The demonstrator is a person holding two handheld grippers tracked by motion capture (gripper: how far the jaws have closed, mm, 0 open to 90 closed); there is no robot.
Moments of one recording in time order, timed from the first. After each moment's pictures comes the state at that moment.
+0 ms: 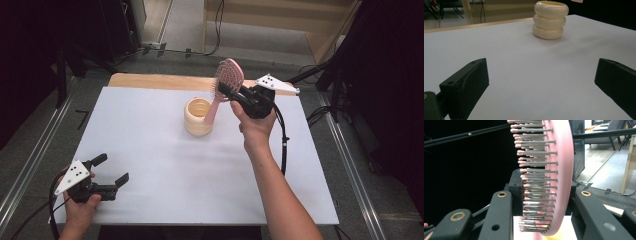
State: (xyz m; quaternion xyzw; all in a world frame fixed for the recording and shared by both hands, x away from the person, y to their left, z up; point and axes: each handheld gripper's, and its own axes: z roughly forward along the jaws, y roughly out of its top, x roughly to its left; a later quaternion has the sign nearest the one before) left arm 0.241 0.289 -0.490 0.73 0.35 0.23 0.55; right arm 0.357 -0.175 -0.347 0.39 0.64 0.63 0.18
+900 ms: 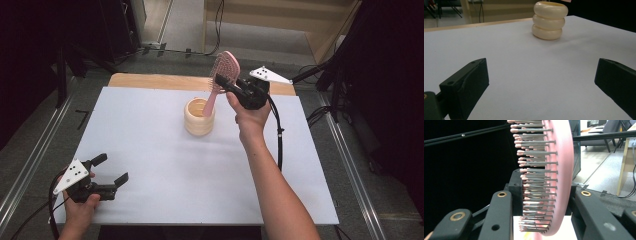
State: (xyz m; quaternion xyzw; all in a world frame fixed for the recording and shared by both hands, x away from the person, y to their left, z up) left arm 0.242 0.291 -0.490 0.73 0.35 0.22 0.55; right arm 0.383 -0.168 -0.348 0.40 0.64 0.63 0.20
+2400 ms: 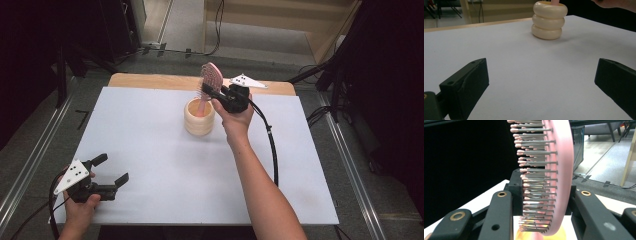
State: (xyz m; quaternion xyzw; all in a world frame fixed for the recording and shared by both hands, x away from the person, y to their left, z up) left arm 0.242 0.291 -0.490 0.73 0.35 0.22 0.55; right arm 0.413 -0.136 -0.397 0.40 0.66 0.61 0.18
